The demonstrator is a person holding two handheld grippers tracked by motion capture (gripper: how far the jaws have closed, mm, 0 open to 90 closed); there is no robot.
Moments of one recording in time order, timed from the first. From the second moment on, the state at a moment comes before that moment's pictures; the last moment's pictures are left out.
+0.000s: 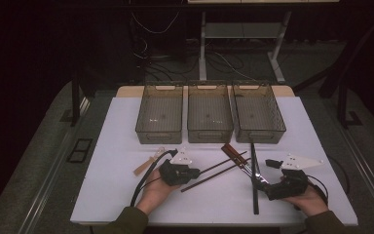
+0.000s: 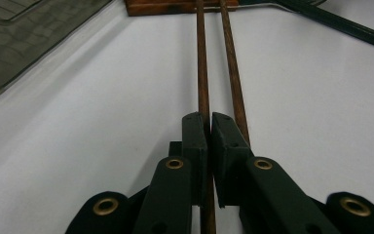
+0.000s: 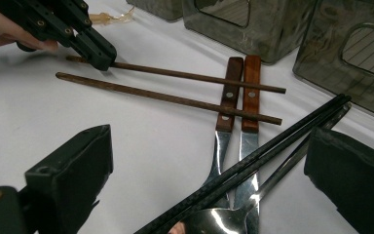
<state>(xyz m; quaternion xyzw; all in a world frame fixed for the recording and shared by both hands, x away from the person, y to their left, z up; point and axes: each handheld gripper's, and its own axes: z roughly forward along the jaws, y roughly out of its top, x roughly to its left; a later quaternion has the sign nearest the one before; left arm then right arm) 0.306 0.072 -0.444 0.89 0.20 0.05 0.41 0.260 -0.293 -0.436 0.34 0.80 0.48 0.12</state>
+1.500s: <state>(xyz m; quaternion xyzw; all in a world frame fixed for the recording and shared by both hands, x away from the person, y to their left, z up) 0.302 0.131 -0.405 0.86 0.24 0.06 0.45 0.260 -0.295 -0.434 0.34 0.80 0.48 0.12</state>
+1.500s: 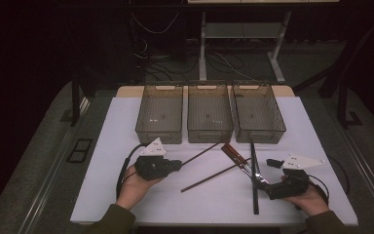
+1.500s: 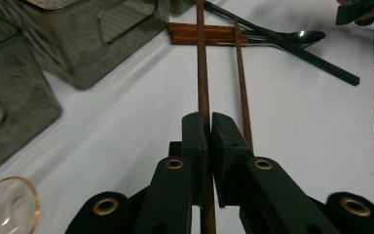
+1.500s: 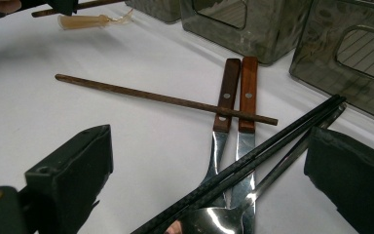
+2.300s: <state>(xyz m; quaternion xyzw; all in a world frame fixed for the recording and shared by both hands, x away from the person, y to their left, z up) 0.318 0.166 -0.394 0.83 0.30 0.09 0.47 0.259 -0.295 -0.434 0.34 0.80 0.48 0.12</state>
